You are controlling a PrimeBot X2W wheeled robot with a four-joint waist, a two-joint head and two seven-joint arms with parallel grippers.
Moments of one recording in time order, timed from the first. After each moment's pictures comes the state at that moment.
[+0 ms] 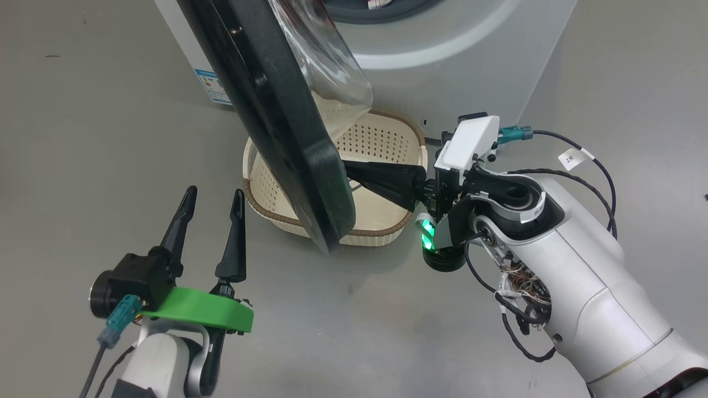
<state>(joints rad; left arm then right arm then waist) -0.22 0.03 -0.23 0.15 -0.38 -0.07 -0.25 -0.73 -0.07 0.62 0.43 2.08 -0.13 0.61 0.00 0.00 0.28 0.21</state>
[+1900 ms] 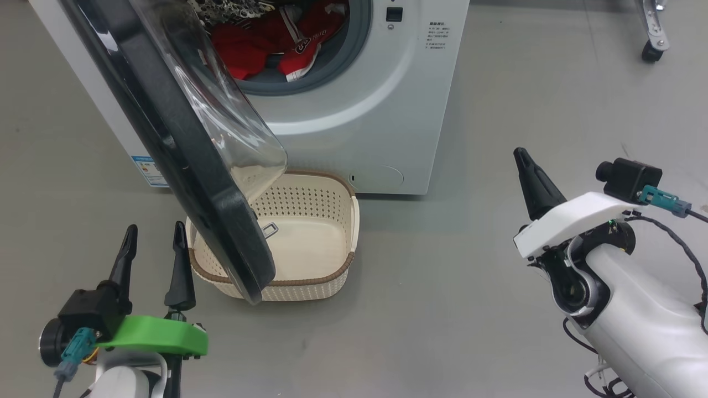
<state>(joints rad) -0.11 0.03 -0.07 0.17 -0.34 -0.06 -0.25 -0.57 -0.36 0.79 0.43 1.32 0.07 -0.29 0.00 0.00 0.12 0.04</state>
